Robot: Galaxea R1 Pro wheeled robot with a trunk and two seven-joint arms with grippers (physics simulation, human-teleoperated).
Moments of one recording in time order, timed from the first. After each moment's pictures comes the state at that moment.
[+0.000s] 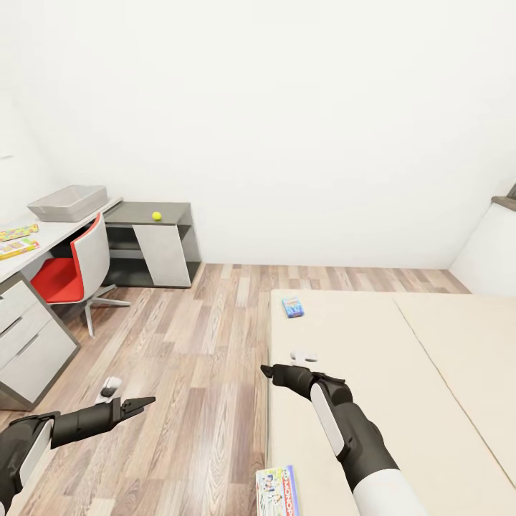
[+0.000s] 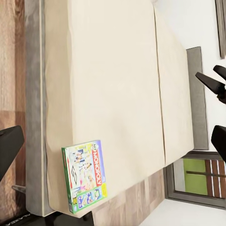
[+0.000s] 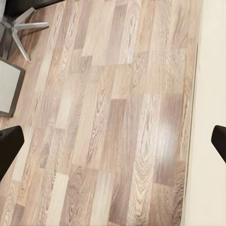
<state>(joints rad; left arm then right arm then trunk) -0.49 0.36 0.26 -0.74 0.15 0.74 -1.20 -0.53 0.17 0.08 -1.03 -0.23 0.59 0.12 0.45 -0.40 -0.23</state>
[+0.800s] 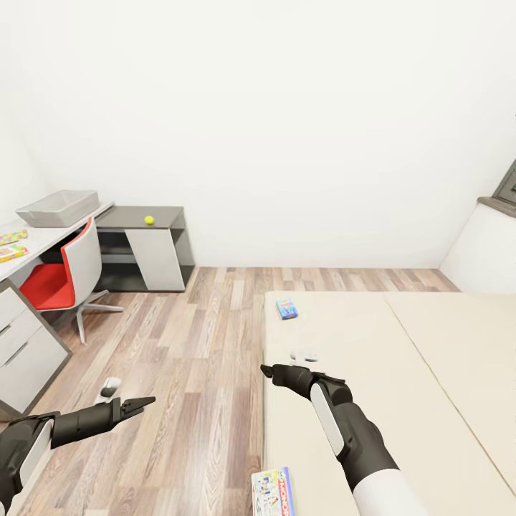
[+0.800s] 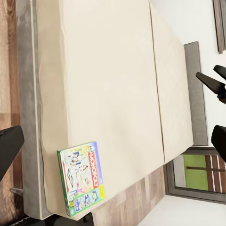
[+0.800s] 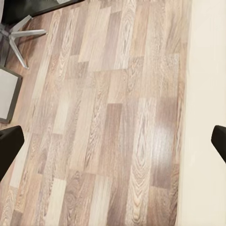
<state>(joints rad) -0.49 0.36 0.26 -0.74 0.15 0.74 -1.20 -0.53 0.17 0.08 -1.03 -0.23 0.59 0.12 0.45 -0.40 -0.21</state>
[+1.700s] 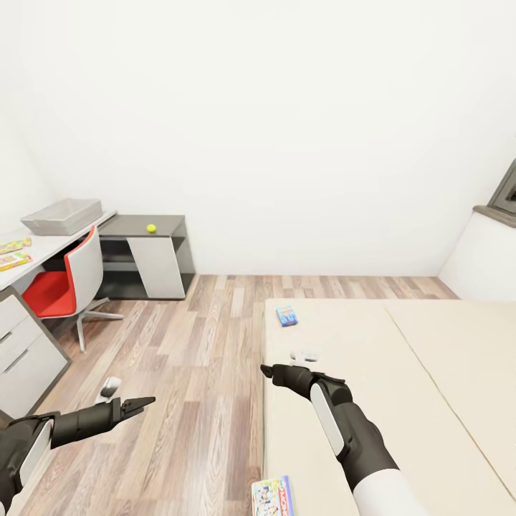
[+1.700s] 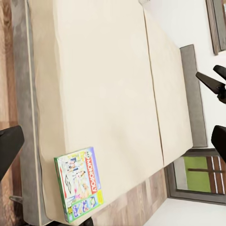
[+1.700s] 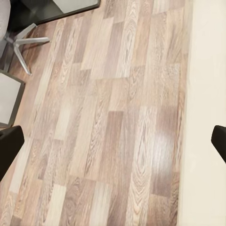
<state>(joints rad) -0.49 0.36 0.26 -0.74 0.15 0.74 -1.20 -0.53 0.17 0.08 -1.03 -0.23 0.59 0.12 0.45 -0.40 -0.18</state>
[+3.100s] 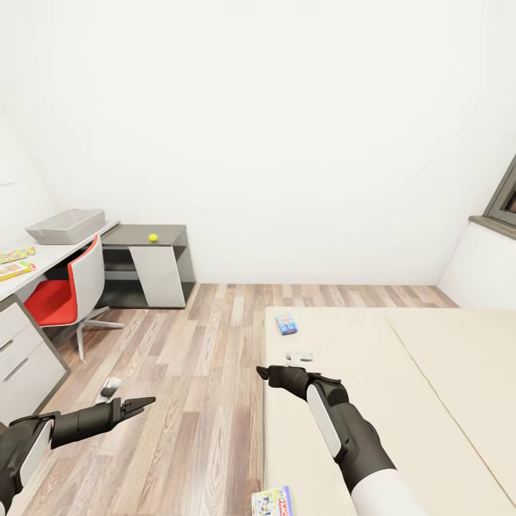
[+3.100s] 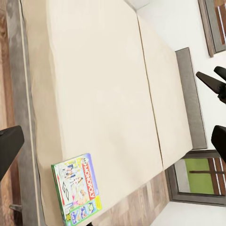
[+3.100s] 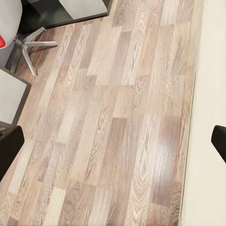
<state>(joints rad) -0.49 0.36 0.26 -0.74 0.15 0.74 -1.20 -0.53 0.17 0.12 -1.03 -0.24 0.59 0.12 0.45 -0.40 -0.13</state>
